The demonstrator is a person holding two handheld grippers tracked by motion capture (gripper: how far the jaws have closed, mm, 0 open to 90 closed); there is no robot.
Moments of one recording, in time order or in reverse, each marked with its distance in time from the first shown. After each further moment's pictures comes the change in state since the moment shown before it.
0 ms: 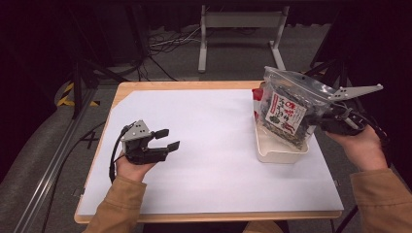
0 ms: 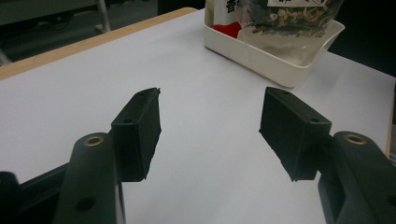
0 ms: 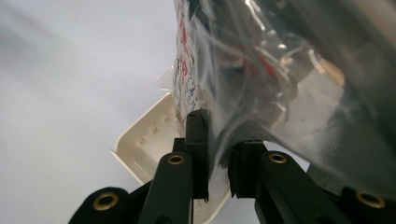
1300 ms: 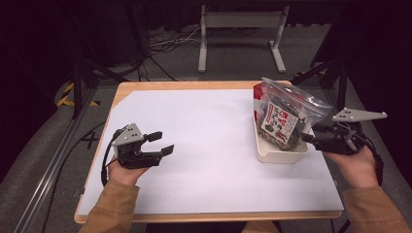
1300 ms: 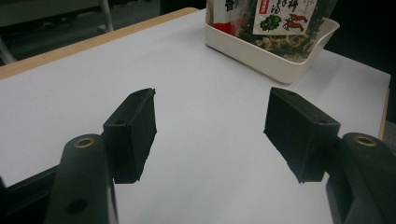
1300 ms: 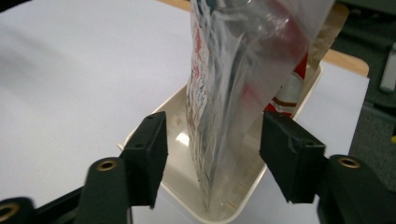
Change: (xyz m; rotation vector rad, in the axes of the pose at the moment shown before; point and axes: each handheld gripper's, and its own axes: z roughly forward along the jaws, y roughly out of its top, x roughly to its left) left arm -0.003 -0.007 -0.025 -0.018 0.012 0.001; right arm 0.007 -0.058 0.013 -0.171 0.036 0.087
